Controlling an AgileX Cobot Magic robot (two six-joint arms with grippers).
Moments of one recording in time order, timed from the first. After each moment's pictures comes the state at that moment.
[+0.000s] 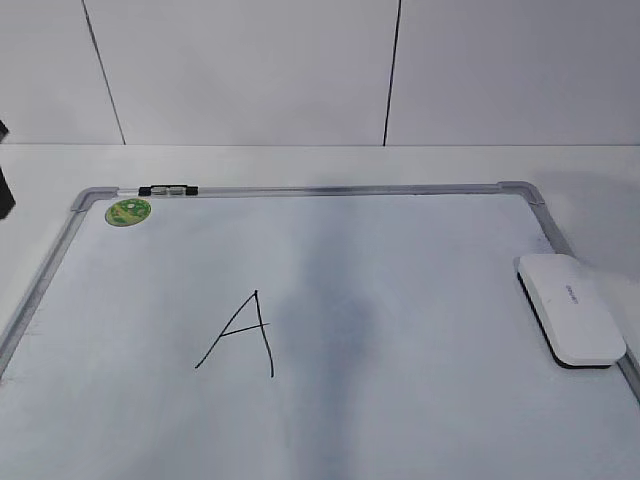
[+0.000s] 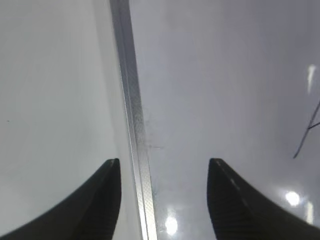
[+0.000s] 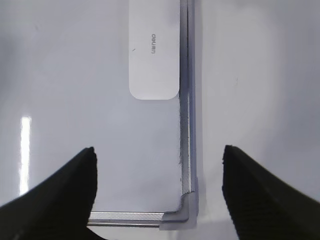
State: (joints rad) left arm 0.01 1.72 -1.38 -0.22 1.21 0.14; right arm 0.12 1.07 -1.06 -0.02 1.24 0.07
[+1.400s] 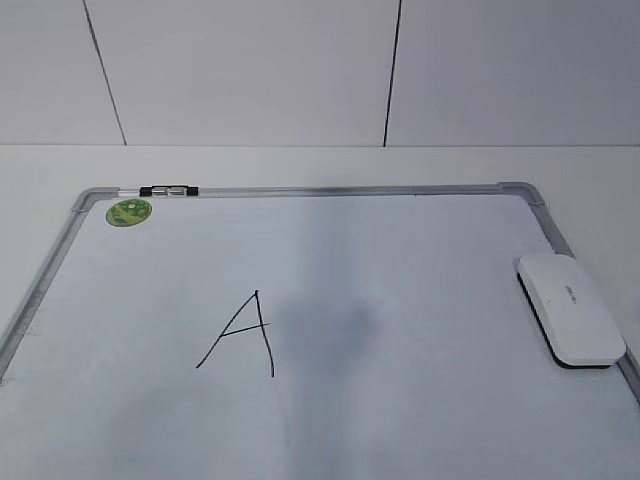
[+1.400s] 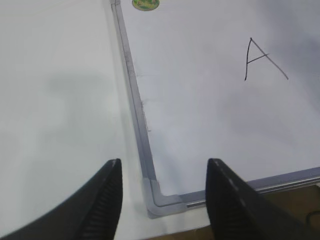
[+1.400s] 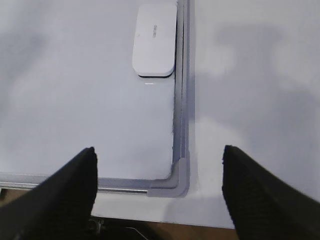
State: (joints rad) left arm -0.09 0.13 -0.65 -0.14 1.28 0.05; right arm 0.12 0.25 -0.66 -0.03 1.26 0.01
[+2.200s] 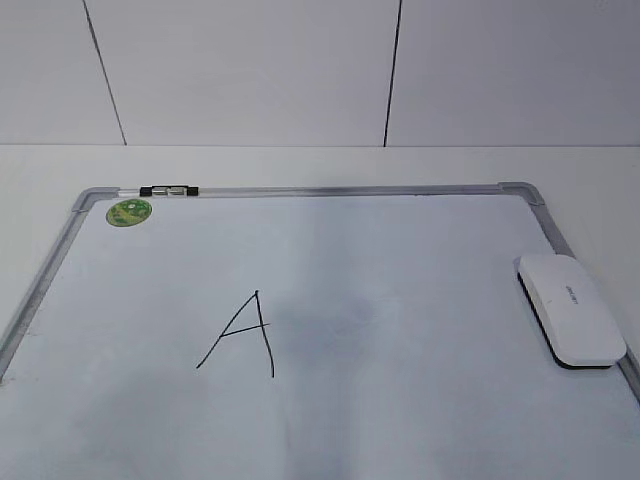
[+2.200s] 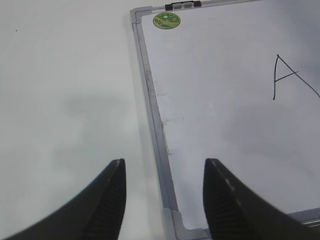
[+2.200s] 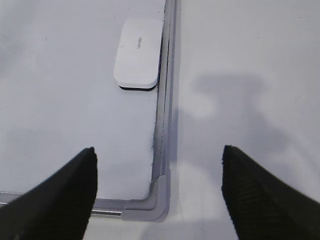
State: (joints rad) left arm -0.09 0.08 -0.51 -0.08 1.11 0.05; right arm 0.12 0.07 -0.50 -0.09 1.15 -0.03
